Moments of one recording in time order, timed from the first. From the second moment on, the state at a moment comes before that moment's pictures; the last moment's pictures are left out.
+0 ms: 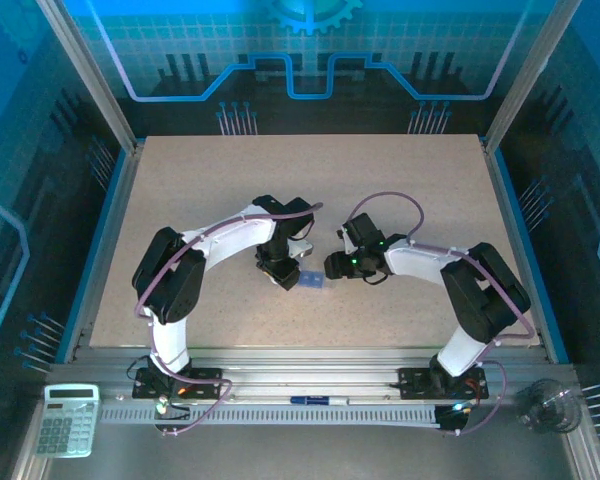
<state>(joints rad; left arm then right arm) -0.65 1.89 1.43 -1.18 0.11 0.02 0.55 1.67 0.86 -0.30 -0.17 0.43</state>
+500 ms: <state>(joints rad) -0.65 1.89 1.42 -1.18 0.13 0.02 0.57 1.67 0.86 -0.31 -0.13 0.43</state>
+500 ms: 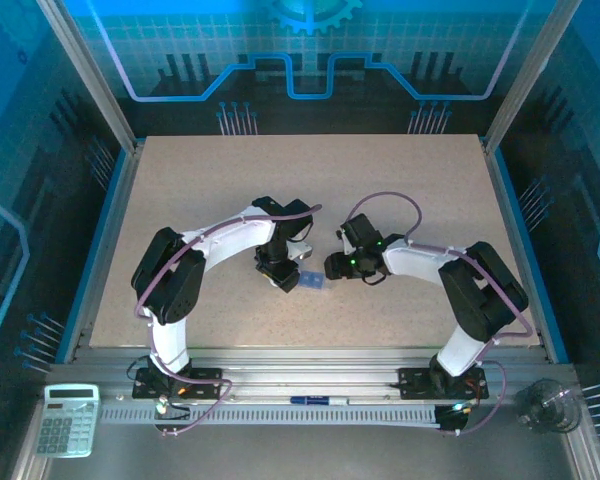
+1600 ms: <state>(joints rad) -0.65 1.89 1.41 -1.18 0.13 0.02 0.66 1.48 0.76 -0.36 -0.11 0.45</state>
